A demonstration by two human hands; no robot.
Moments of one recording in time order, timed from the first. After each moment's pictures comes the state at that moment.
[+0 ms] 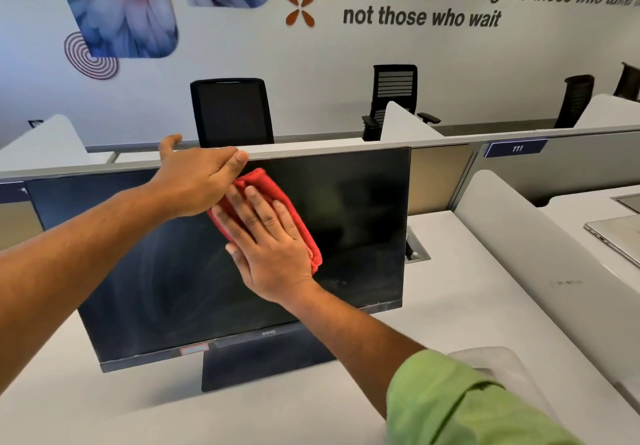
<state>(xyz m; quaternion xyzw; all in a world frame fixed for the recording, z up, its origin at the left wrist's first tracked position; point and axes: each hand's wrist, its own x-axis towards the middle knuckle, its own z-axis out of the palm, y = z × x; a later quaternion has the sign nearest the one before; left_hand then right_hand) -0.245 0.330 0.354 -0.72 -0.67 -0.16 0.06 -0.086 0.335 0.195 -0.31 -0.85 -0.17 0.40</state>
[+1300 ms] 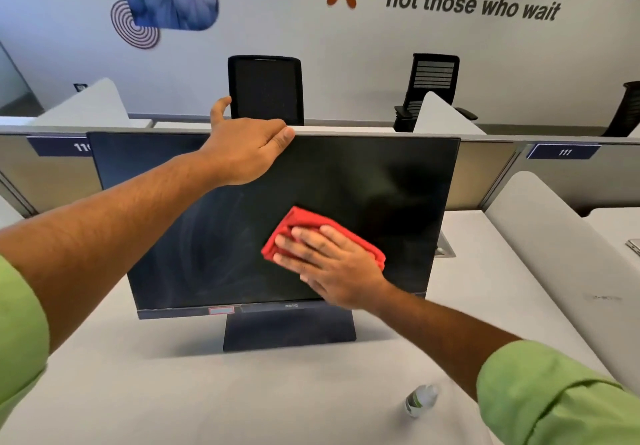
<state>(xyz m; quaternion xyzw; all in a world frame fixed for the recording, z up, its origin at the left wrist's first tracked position) -0.242 0.327 0.352 -0.72 -0.67 -0.16 0.09 0.000 0.340 0.143 -0.13 -0.93 -0.27 0.22</state>
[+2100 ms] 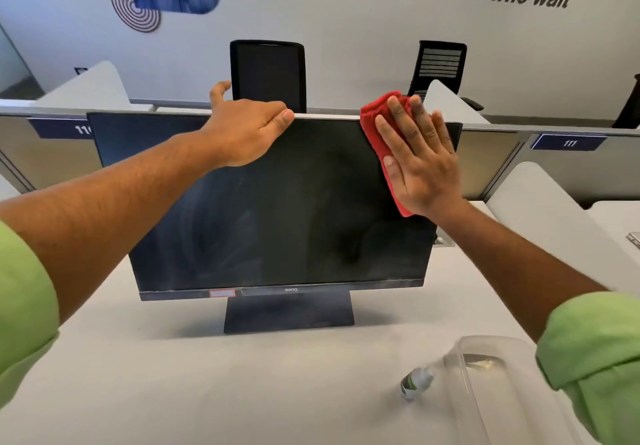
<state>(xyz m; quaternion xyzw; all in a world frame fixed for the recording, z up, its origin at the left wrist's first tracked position) -0.246 0.328 0.351 -0.72 -0.67 -0.16 0.07 0.080 0.434 0.264 -0.30 -0.83 -0.29 0.37</state>
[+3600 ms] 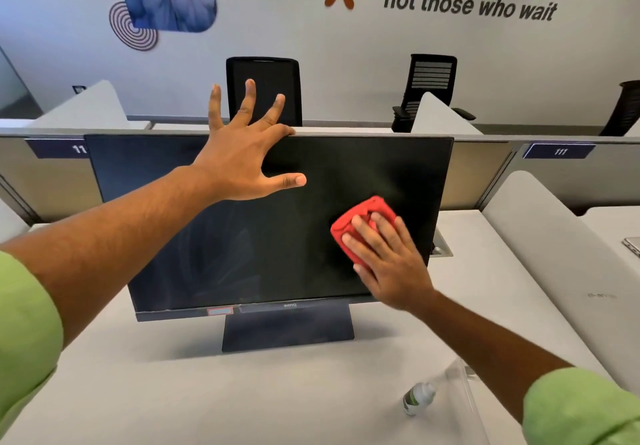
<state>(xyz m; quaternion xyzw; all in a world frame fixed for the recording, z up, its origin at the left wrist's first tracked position) -0.249 0.324 0.333 -0.75 -0.60 -0.11 0.23 0.089 0.365 0.128 -0.28 -0.90 -0.21 0.28</state>
